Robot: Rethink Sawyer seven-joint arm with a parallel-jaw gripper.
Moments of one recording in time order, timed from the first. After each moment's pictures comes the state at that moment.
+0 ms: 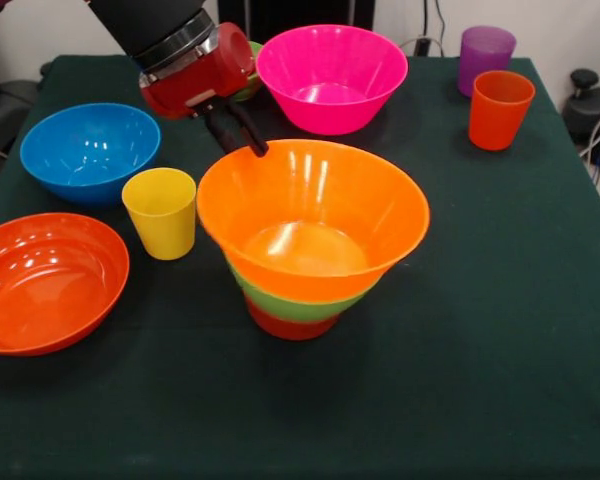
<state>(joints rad) -1.19 -0.32 1.01 1.71 -0.56 0.69 1.86</state>
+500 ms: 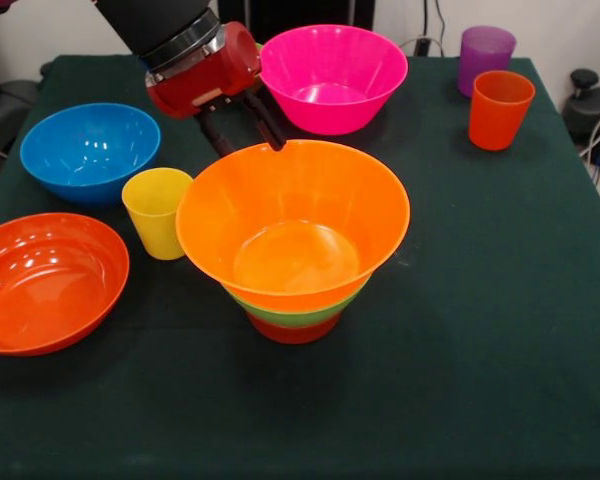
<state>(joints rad) -1.18 -0.32 1.01 1.71 -0.56 0.69 1.86</state>
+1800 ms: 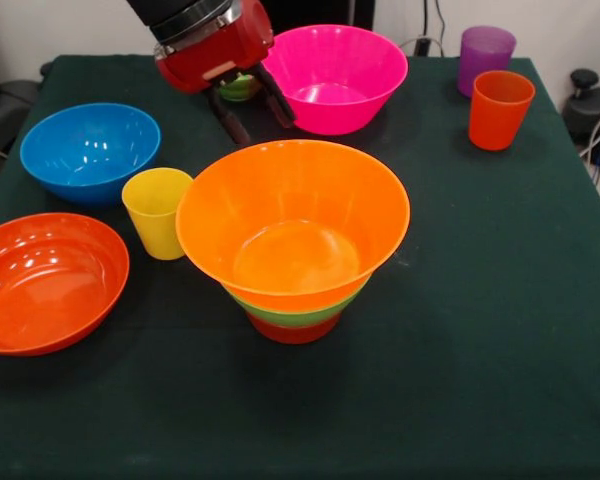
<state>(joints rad) -1.16 -0.41 1.01 1.77 -0.54 0.69 1.86</state>
